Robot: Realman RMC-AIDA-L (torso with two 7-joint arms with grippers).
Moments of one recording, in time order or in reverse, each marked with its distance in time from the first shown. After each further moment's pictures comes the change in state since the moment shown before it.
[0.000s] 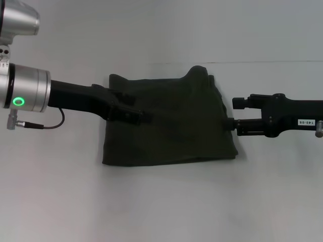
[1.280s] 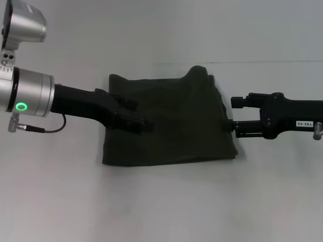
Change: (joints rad) left arm 0.018 -0.012 0.056 0.045 -0.002 0.002 0.027; right arm 0.000 0.009 0.010 -0.001 -0.005 0.004 -0.069
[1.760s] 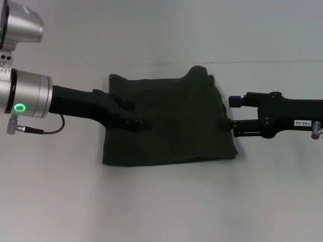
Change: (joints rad) left arm 0.008 -0.001 -0.011 -0.004 -0.003 -0.005 -0.017; right arm 0.003 0.005 0.000 -0.001 0.006 -0.003 0.006
